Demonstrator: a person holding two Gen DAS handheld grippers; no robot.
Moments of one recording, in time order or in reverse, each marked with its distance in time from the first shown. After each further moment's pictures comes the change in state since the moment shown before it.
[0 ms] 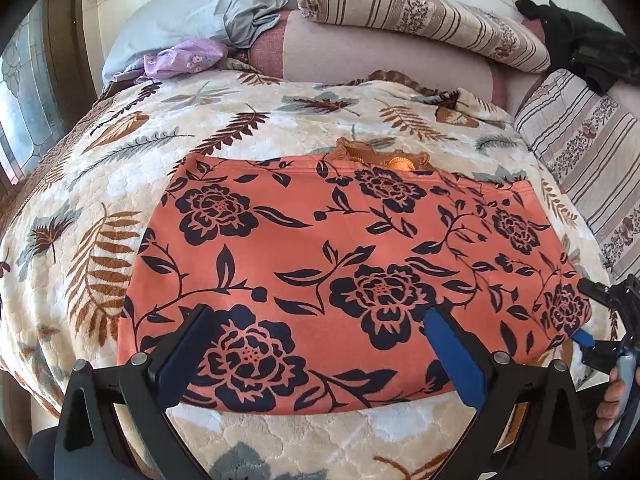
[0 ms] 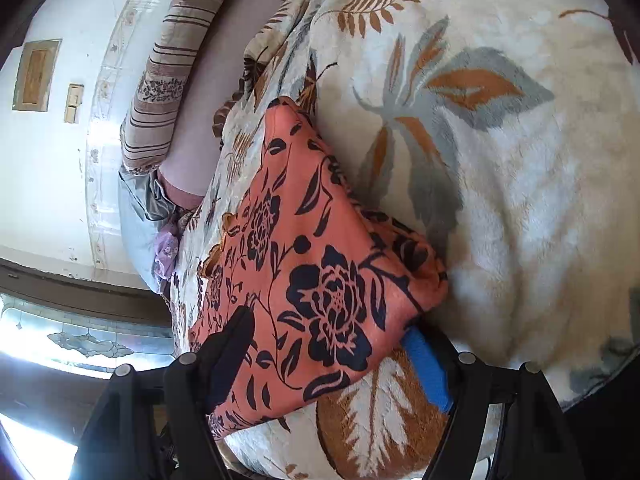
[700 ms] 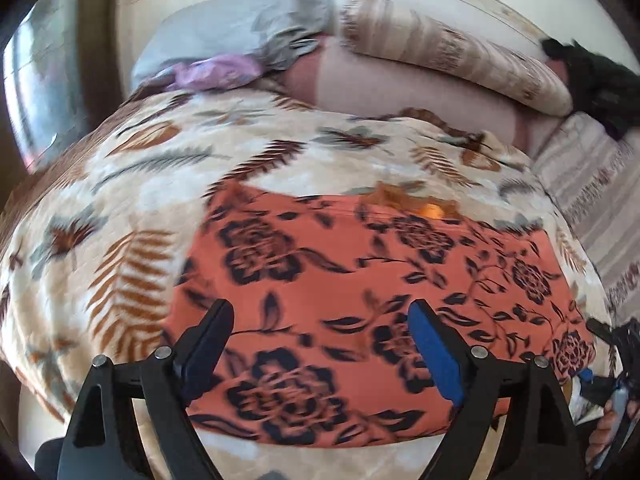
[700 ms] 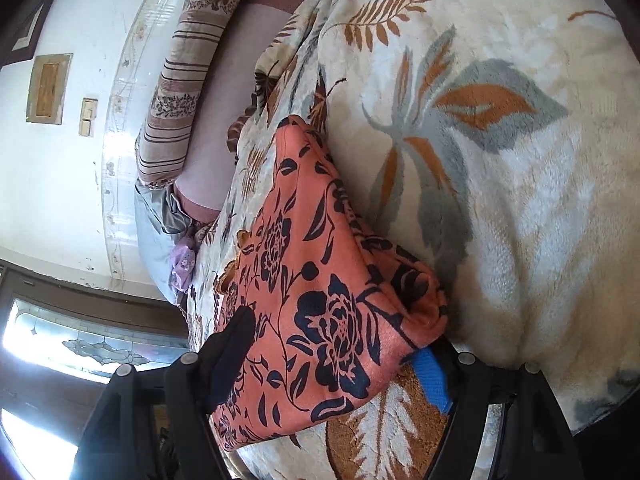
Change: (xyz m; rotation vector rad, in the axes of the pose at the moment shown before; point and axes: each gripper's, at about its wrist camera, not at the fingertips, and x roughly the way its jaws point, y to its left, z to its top) left arm -0.004 0.008 0.022 -0.039 -0.103 0.002; right arm -0.003 -0.008 0.006 -0.001 -0.047 0.050
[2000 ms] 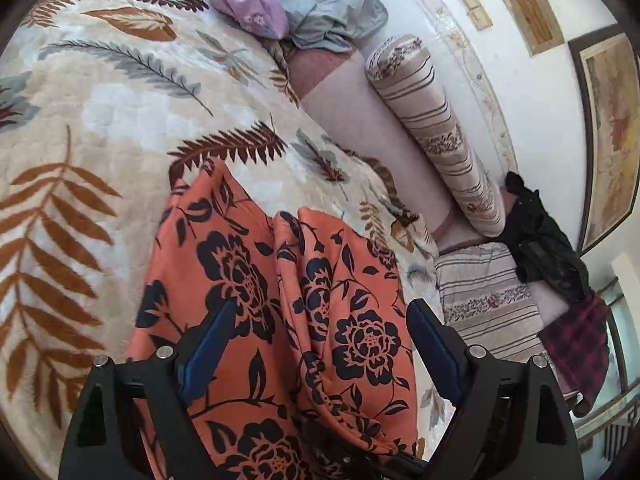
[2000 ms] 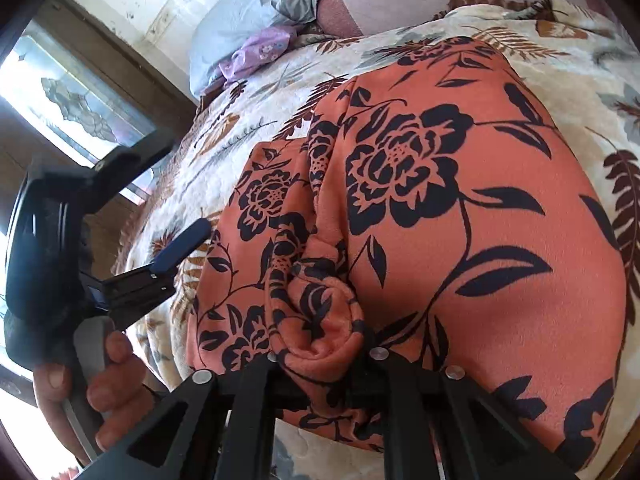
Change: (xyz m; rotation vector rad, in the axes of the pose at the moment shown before) left arm 0.051 0.120 0.019 -0.528 0.063 -0.520; right arm 0.181 0.193 -0.187 -0.716 0.327 -0.094
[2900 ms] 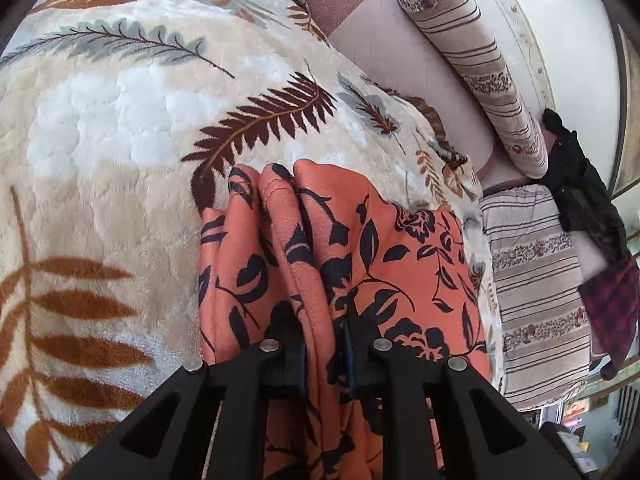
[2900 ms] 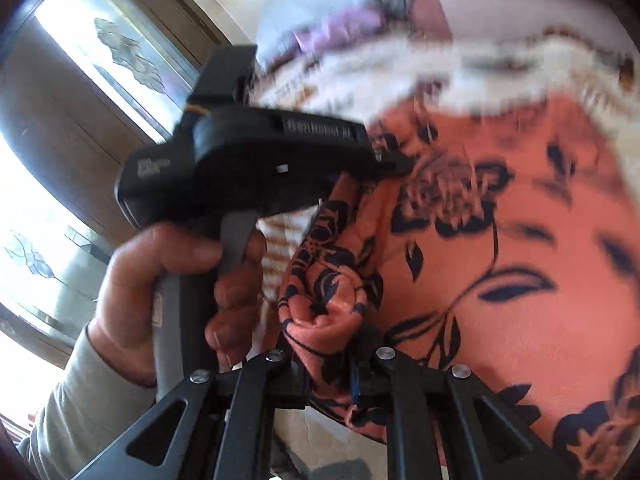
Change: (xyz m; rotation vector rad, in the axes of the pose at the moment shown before) left arm 0.047 0.041 0.060 0.127 0.236 0.095; right arm 0.046 0.080 -0.011 -0.172 0.052 0.112
